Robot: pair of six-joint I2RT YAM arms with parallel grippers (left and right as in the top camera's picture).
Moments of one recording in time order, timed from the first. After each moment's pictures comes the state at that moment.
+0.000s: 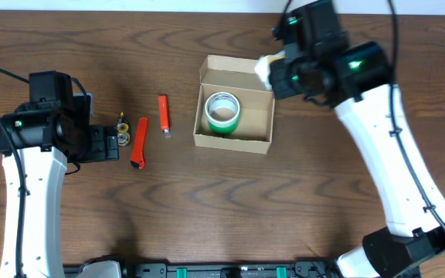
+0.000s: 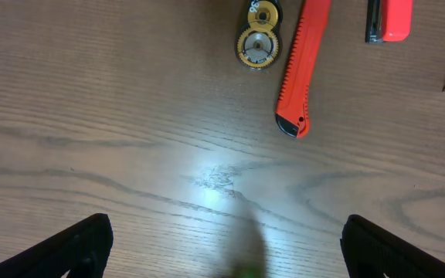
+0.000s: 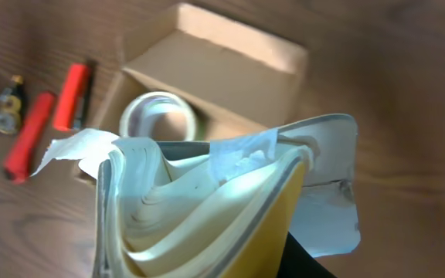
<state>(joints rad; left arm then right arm) 0.12 1.33 1.29 -1.28 -0.03 0.03 0.43 1.71 1.90 -1.22 0.01 0.21</state>
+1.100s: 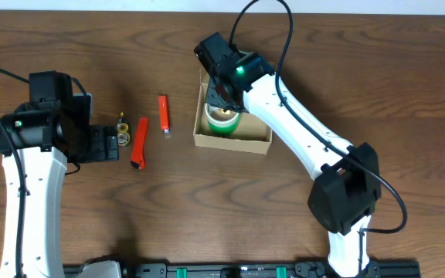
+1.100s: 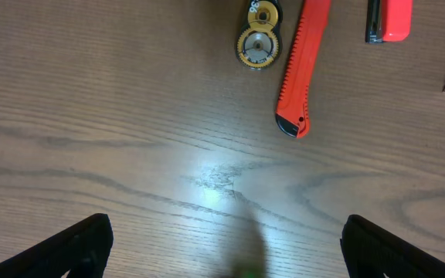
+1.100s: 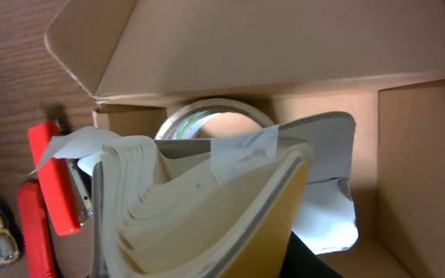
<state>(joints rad) 0.12 1.33 1.29 -1.28 -0.03 0.03 0.64 2.07 1.90 -1.06 0.16 0.86</state>
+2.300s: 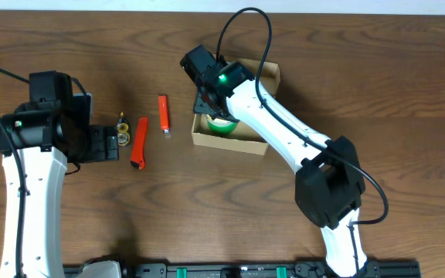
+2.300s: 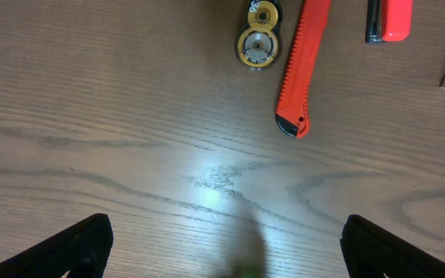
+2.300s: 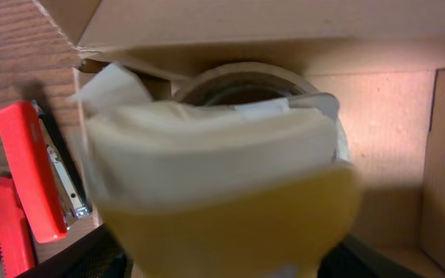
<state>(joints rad) 0.12 1.33 1.29 -1.28 -0.03 0.03 0.68 2.15 1.90 -1.03 0.16 0.90</state>
